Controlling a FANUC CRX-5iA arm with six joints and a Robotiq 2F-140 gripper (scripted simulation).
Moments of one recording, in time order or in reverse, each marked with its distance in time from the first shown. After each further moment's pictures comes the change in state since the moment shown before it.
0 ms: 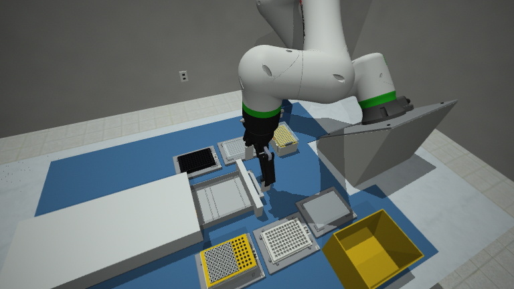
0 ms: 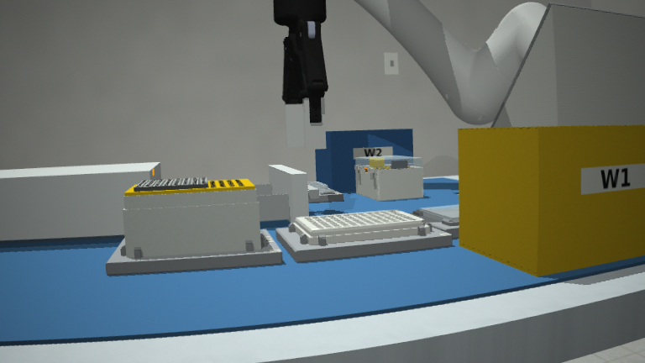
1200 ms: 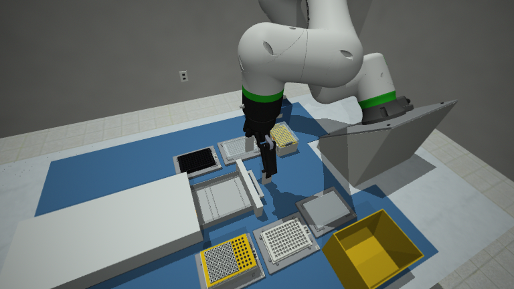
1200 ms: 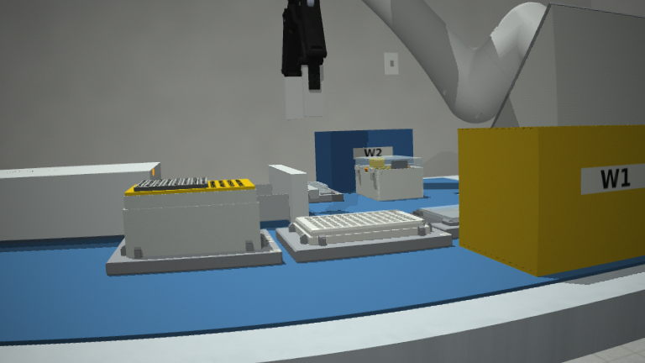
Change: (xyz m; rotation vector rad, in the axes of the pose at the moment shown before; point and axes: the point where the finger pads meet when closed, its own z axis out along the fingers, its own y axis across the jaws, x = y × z) arm 0.000 0.000 -0.042 0.000 0.000 0.000
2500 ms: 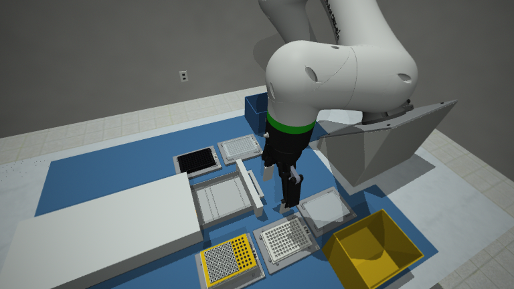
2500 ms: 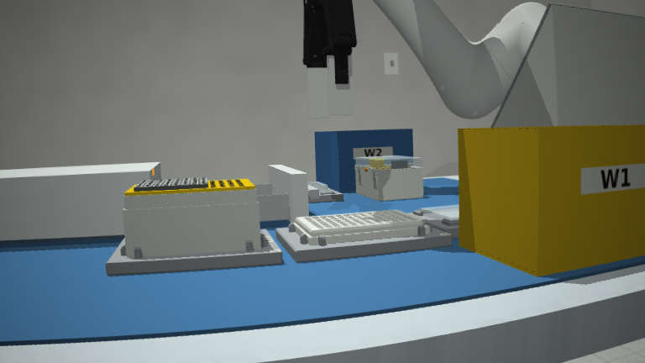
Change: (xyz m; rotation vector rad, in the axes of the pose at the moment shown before) arm -0.008 -0.109 -0.006 0.000 0.000 0.003
